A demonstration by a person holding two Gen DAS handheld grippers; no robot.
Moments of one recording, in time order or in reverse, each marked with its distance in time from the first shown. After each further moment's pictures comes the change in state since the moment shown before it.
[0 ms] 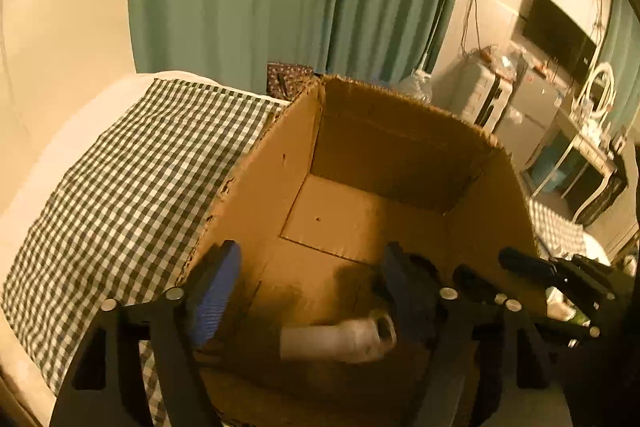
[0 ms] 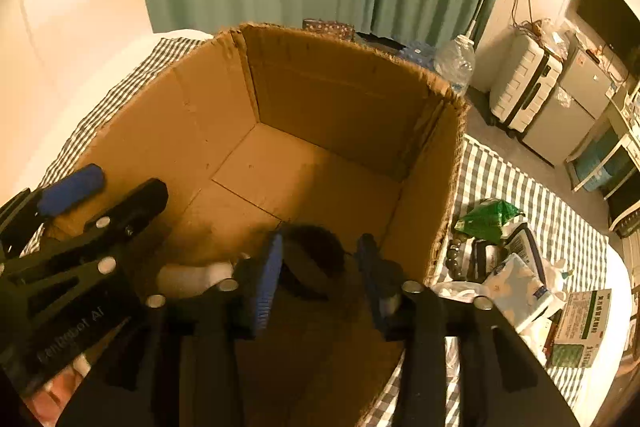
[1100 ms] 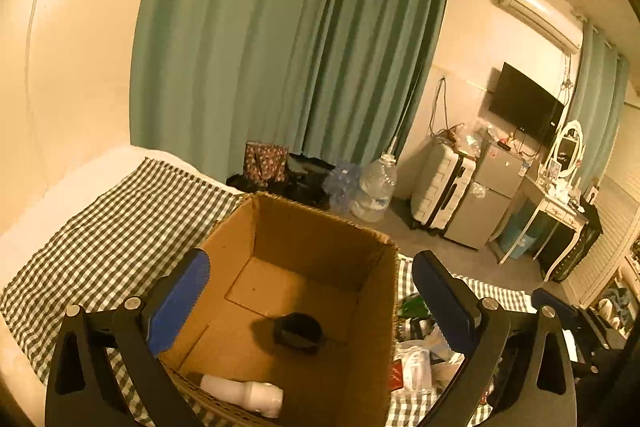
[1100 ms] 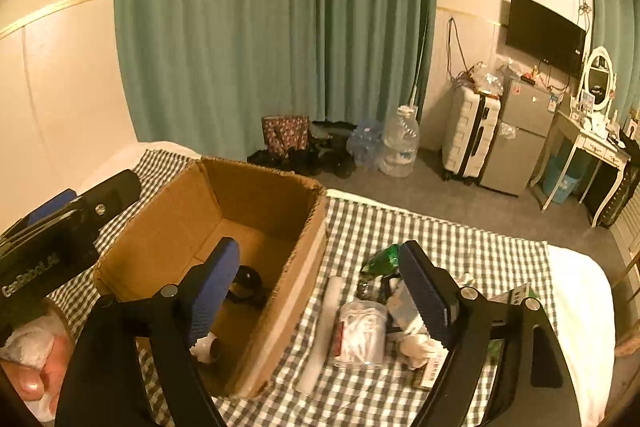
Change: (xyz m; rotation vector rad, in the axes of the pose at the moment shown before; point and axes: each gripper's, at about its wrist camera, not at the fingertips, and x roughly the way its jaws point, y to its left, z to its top) left arm -0.127 -0.075 0.016 -0.047 -0.295 -0.070; right arm -0.144 -0.065 -0.027 0.149 -0.350 -0.084
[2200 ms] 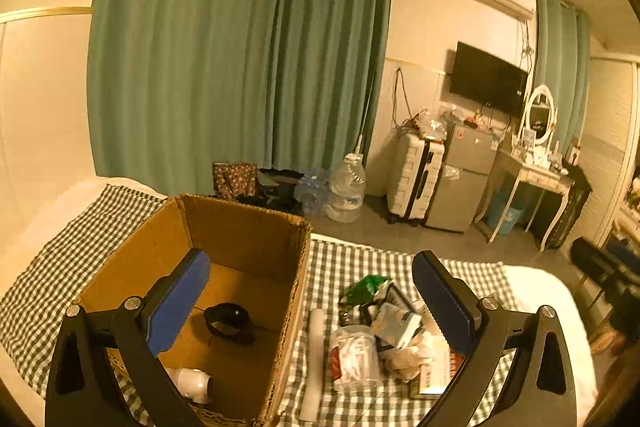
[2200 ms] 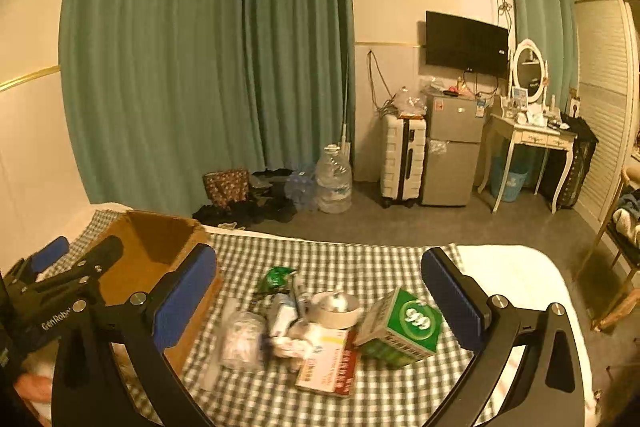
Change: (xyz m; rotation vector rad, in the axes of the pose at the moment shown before) left arm -0.014 -0.103 -0.043 0.158 -0.050 -0.053; right arm -0.089 -0.151 -0.035 0.144 -0.184 -0.156
